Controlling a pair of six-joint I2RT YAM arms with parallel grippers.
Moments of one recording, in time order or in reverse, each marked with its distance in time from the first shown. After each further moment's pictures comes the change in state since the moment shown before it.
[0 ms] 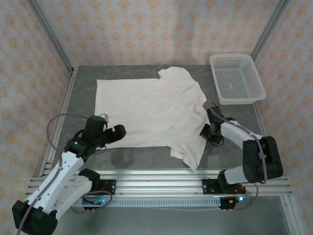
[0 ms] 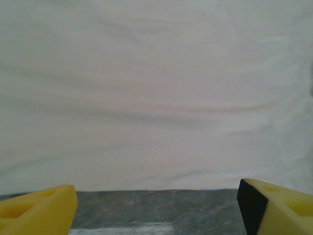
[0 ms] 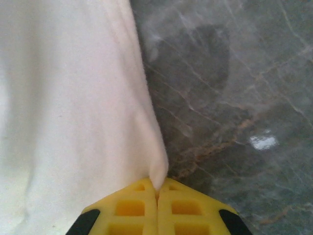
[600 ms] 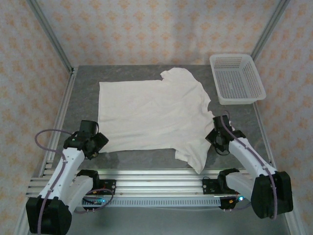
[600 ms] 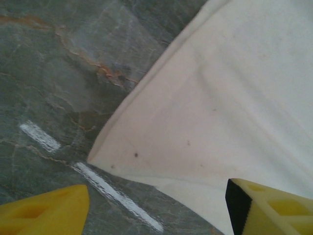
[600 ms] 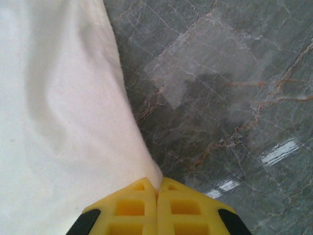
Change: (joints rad) left arm 0.272 0.091 -0.076 -0.192 -0.123 -0.224; right arm 0.000 -0.384 -0.146 -0.077 0.097 0.200
